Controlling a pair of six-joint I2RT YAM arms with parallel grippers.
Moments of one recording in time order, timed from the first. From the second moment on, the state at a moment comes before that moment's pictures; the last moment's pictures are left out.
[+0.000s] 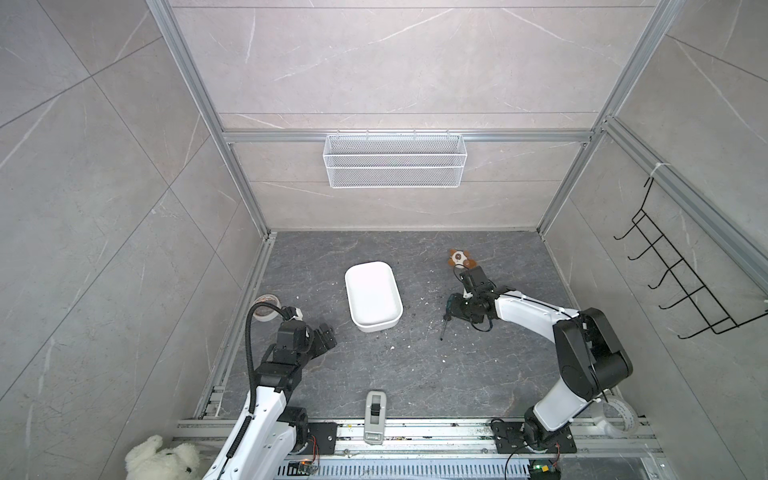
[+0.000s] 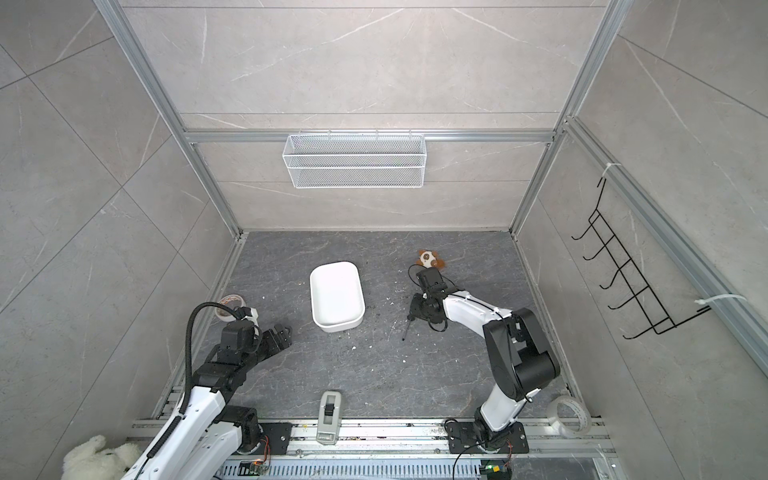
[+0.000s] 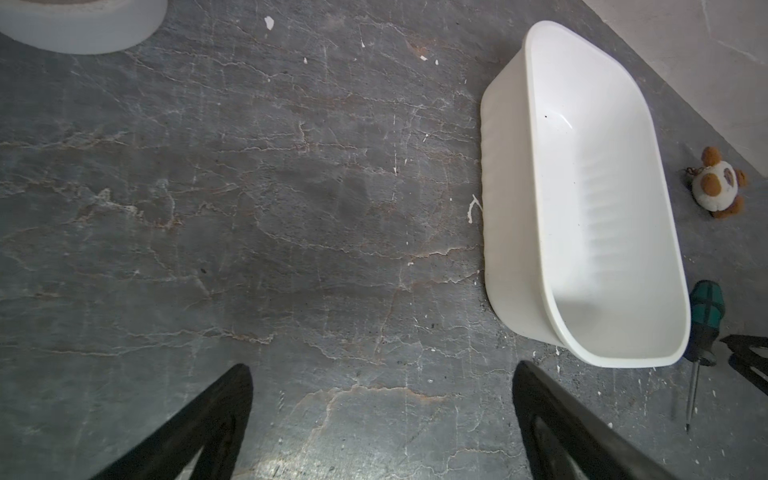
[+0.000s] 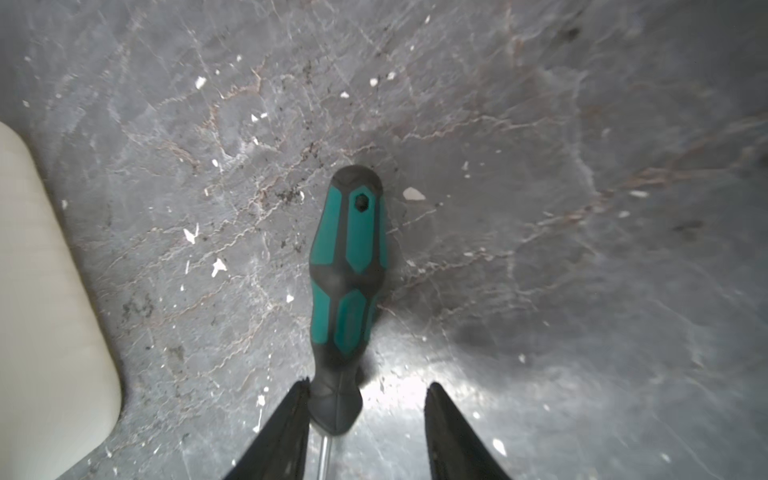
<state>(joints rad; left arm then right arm) -0.15 0.69 0.39 -0.45 0.02 -0.55 0.39 1.70 1.00 -0.40 -0.06 0.64</state>
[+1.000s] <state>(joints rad) -0.15 0.70 0.39 -0.43 0.03 -0.55 0.42 1.80 1.04 -0.38 -0.09 0.66</state>
